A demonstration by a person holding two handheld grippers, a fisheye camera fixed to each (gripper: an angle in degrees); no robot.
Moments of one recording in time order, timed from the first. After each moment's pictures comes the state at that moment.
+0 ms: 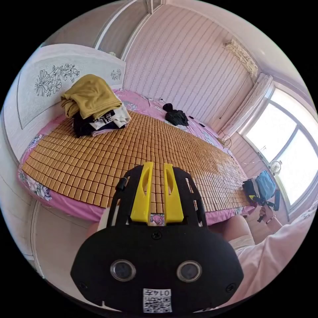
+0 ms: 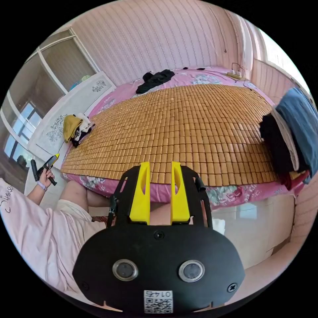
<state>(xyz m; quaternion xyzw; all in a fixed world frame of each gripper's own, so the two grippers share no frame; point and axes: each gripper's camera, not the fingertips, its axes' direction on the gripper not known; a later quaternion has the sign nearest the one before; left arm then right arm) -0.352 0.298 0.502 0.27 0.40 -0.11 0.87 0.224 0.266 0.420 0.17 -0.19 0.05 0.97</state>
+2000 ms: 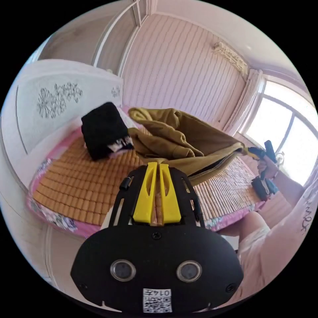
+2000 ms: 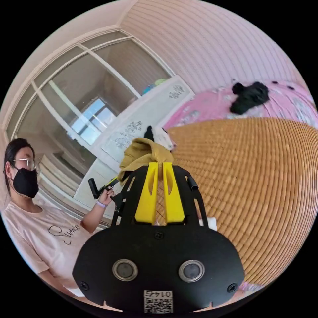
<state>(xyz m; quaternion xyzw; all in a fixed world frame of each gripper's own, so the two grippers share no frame) -0.490 0.244 0.450 0.30 0.39 -0.07 0.87 0.167 -0.024 0.542 0.13 -0.42 0.05 0.90</state>
